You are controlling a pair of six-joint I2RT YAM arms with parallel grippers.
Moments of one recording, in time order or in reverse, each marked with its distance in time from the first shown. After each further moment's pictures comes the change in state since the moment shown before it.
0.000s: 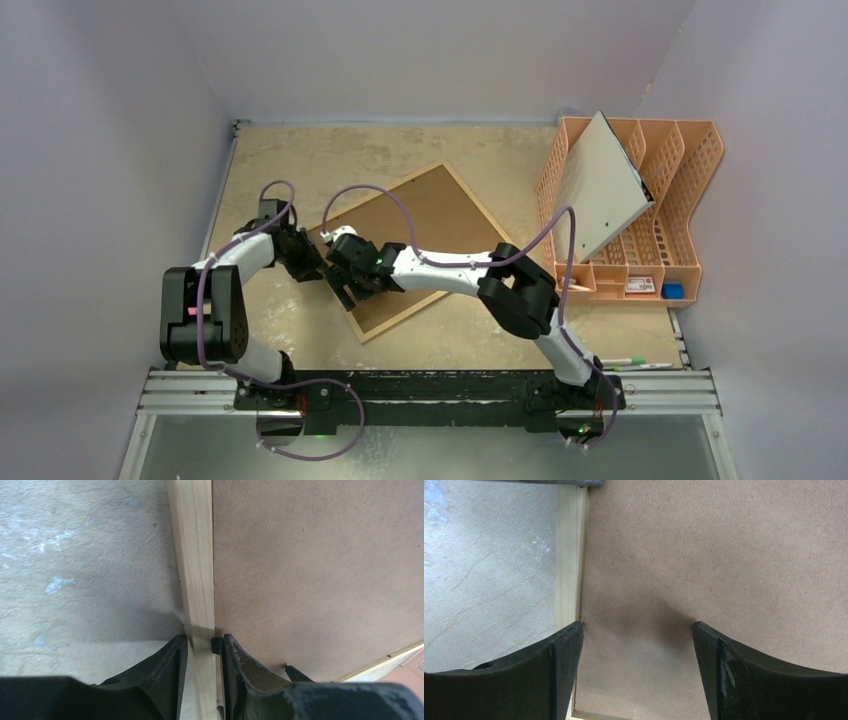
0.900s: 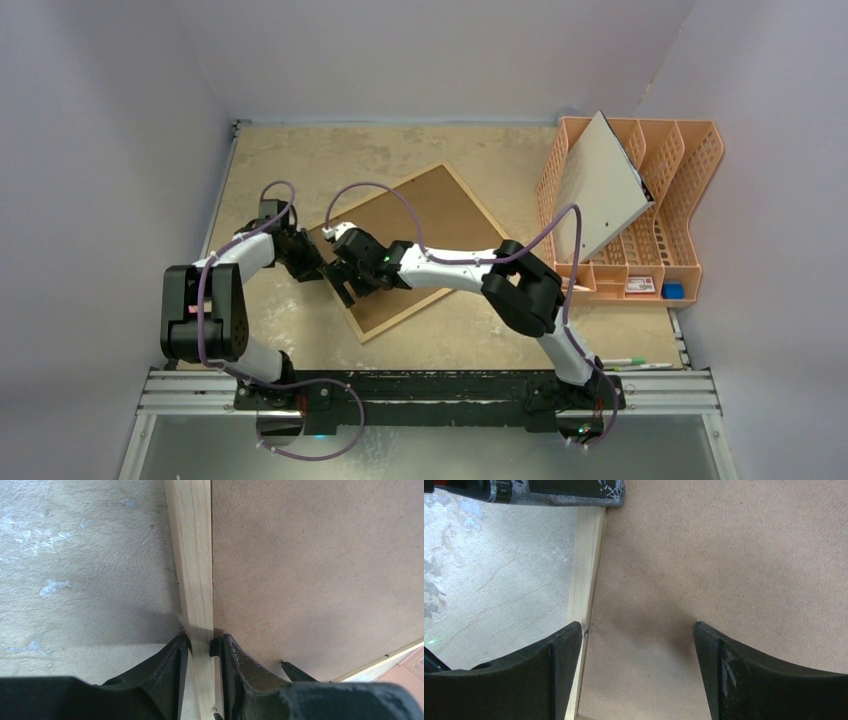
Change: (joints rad) left arm -0.001 0.016 -0.003 0.019 0.021 -0.008; right arm -0.029 -0.038 -0.084 0.138 -0.093 -0.021
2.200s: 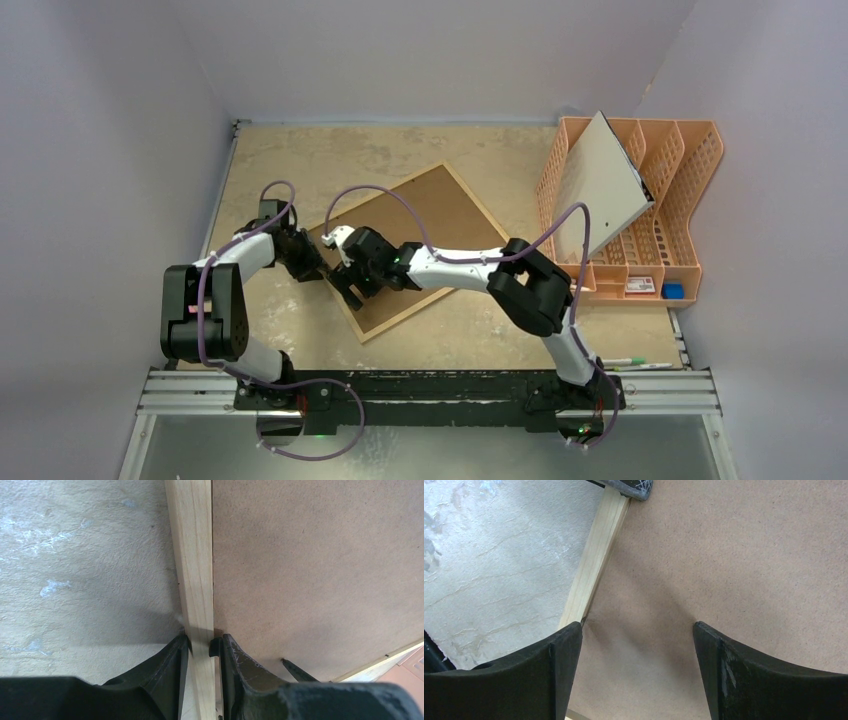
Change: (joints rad) left arm 0.001 0.001 0.000 0.000 0.001 0.000; right arm -0.013 -0.047 -0.110 0.127 -0.095 -0.188
